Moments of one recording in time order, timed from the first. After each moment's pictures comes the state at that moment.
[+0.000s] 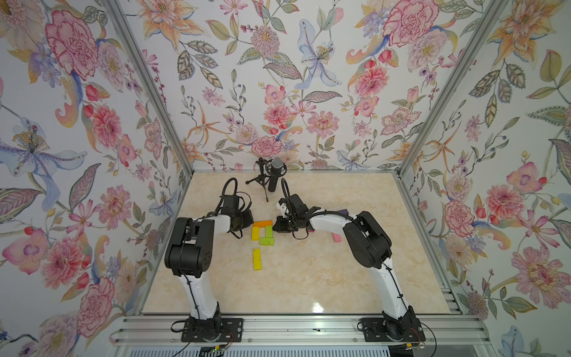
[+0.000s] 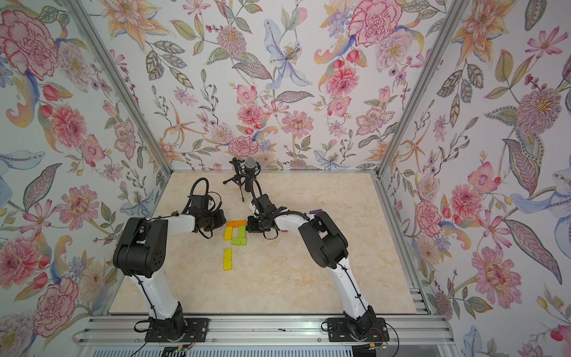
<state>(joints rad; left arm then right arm) -0.11 1.89 1.00 -0.05 0.26 -0.46 0.74 2.28 1.61 -0.23 -0.35 0.55</state>
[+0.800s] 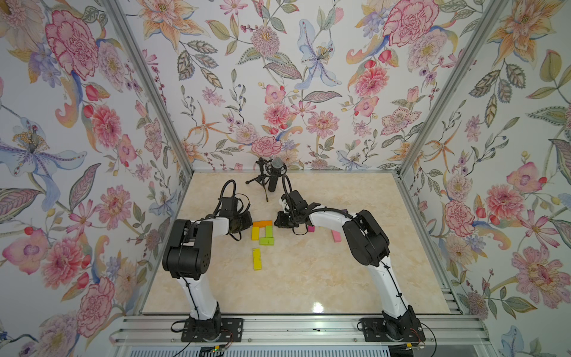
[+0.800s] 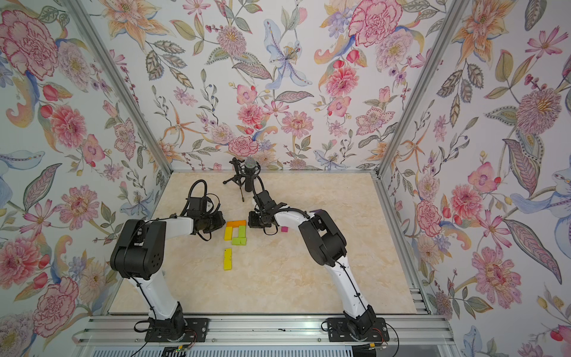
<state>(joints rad) -0.10 1.86 0.95 -0.01 0.29 -0.46 0.72 2.33 1.71 -0.29 -0.31 0.58</state>
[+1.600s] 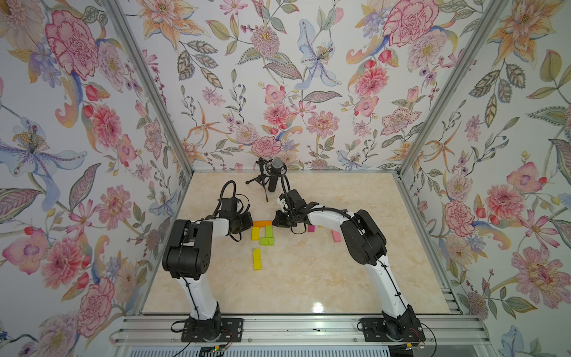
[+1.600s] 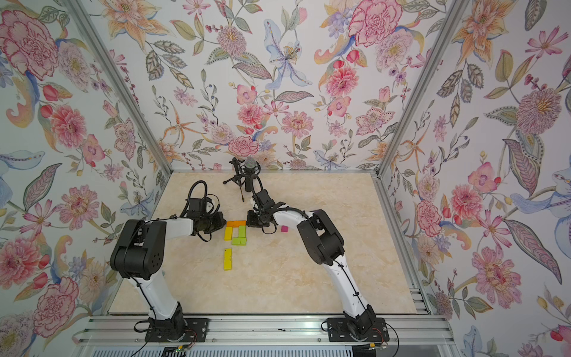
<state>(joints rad) -0.09 1.86 0.94 0.01 0.32 -0.46 0.72 2.36 1.75 -0.29 -0.35 0.59</state>
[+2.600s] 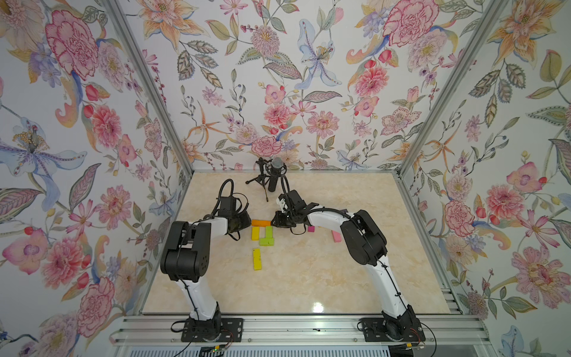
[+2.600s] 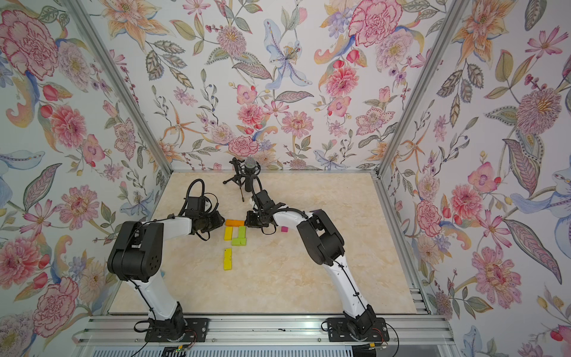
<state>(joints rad) -0.08 1.82 0.95 -0.04 0.23 -0.47 0.72 2.35 1.73 -0.25 -0.36 0.59</state>
